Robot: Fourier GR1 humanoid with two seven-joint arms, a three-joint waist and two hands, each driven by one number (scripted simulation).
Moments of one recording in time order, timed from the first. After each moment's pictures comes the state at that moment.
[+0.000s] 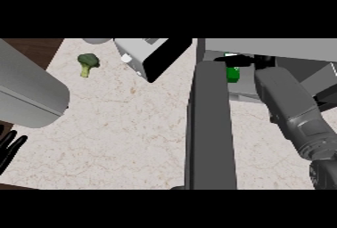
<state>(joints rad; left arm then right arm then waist) 0.25 0.13 0.43 -2.04 0.60 -0.73 0.19 -1.15 -0.26 -0.37 -0.10 0.31 -0.42 -0.61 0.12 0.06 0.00</state>
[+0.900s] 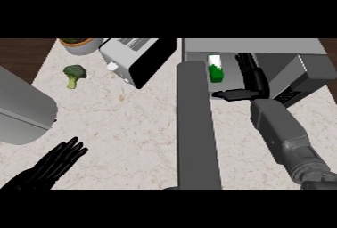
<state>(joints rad) 0.26 0.03 0.23 -1.93 0.38 -0.95 0.12 -0.94 -0.19 -0.47 -0.12 0.17 0.09 -0.81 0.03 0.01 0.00</state>
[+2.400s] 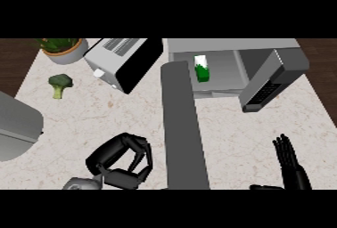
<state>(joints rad) -0.05 0.00 -0.16 -1.50 -0.23 -0.63 -0.23 -0.04 -0.16 -0.32 -0.72 0.09 0.26 -0.93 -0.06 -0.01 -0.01</state>
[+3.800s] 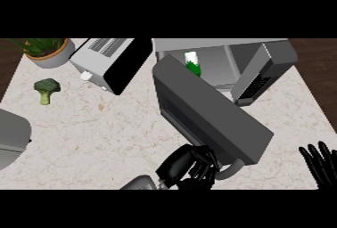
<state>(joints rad) -0.41 0.03 -0.92 -1.14 0.11 0.24 -0.22 0.39 -0.29 -0.11 -1.74 -0.34 0.55 -0.52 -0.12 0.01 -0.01</state>
